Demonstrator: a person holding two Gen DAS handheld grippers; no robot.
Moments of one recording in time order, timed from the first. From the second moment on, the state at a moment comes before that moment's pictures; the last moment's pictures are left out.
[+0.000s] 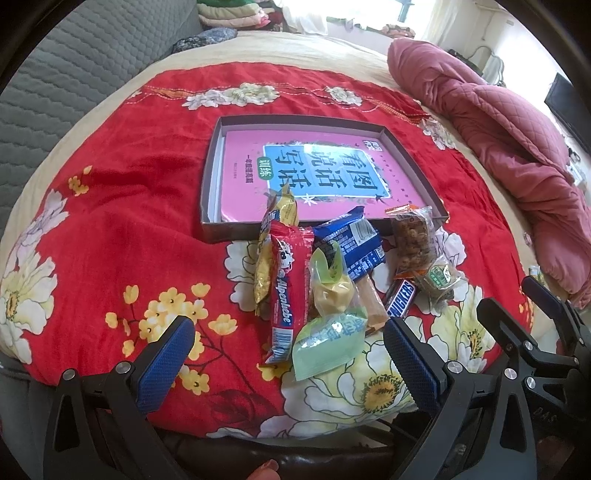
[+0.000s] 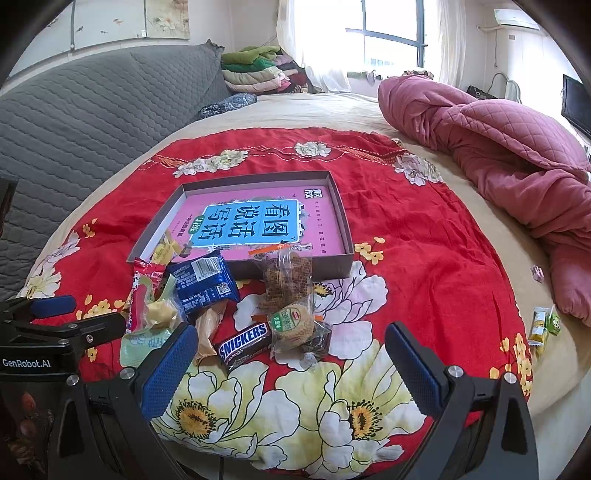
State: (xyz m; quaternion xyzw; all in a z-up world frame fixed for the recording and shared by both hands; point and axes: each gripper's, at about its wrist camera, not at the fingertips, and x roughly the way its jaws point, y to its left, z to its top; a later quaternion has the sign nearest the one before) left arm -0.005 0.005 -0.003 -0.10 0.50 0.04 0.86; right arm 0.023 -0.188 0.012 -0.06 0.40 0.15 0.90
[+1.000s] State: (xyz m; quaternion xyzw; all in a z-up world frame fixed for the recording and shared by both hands) left arm 0.001 0.034 -0.024 -0.14 0.52 0.06 0.84; right arm 0.036 -0.194 0.000 -0.04 0.42 0.14 0.90
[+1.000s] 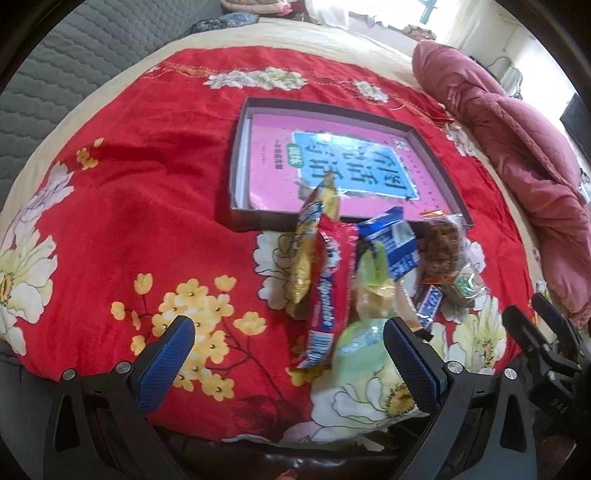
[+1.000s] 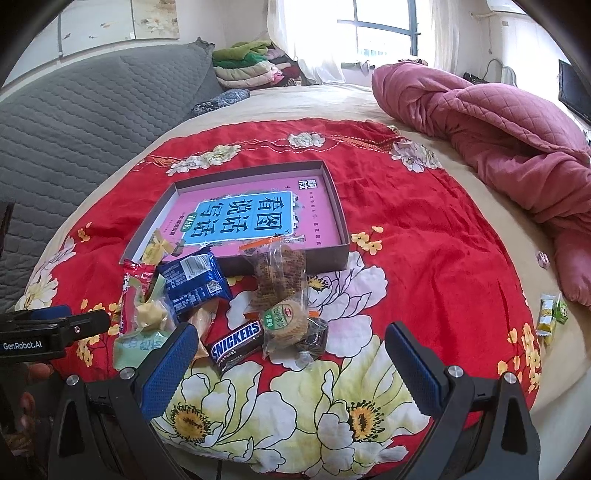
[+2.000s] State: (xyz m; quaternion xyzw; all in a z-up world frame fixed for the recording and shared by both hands) left arm 0.025 0.037 -0.067 -0.21 0.56 -0.02 0.80; right arm 0.065 -0.199 -0.030 -0.01 0.45 0.14 0.88
